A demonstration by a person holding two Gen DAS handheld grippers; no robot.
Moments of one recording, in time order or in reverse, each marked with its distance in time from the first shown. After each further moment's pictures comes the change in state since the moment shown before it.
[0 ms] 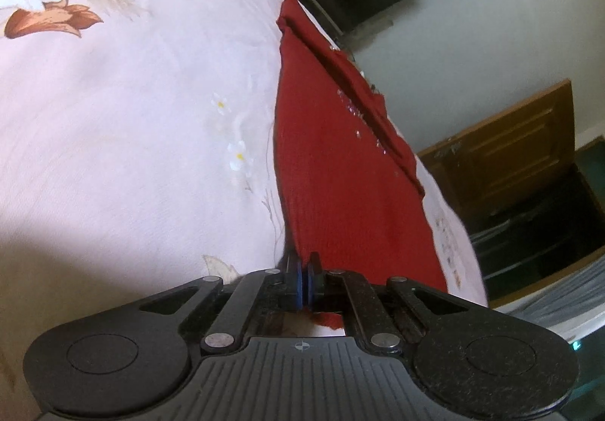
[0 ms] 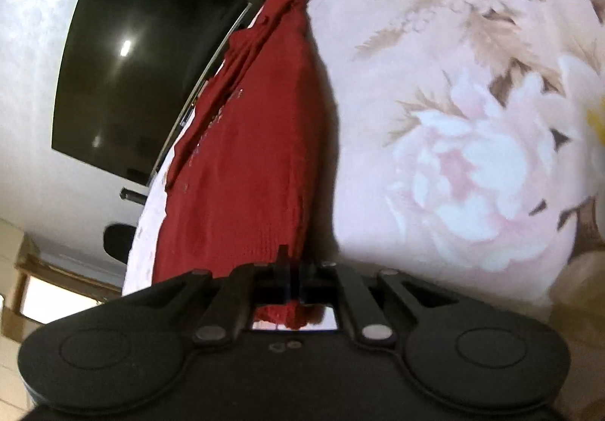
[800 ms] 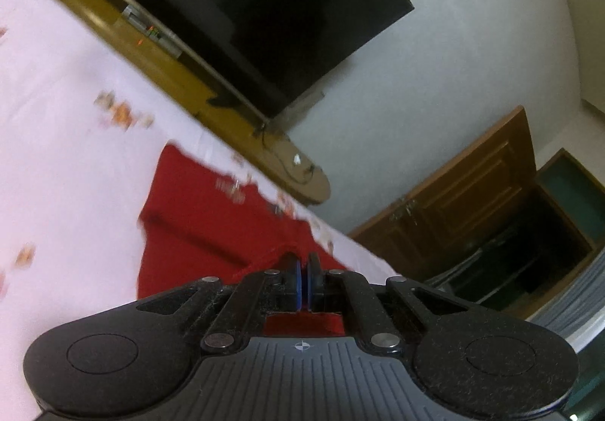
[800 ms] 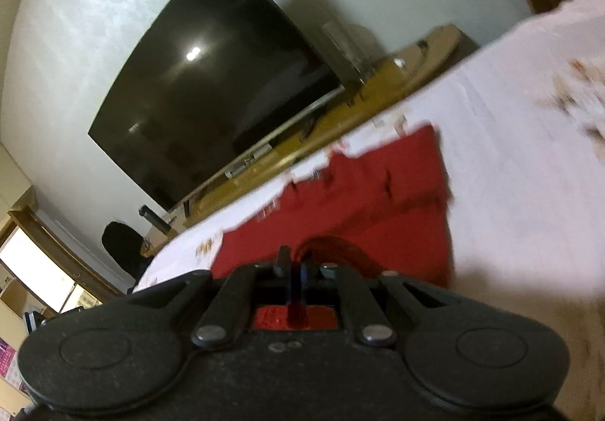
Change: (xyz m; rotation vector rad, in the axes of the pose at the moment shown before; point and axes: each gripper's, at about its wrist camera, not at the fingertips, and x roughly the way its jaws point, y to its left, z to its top) left arm 0.060 -0.113 0.201 0.157 -0.184 -0.114; right arm 0.022 0.131 0.156 -0.355 -0.178 0.058
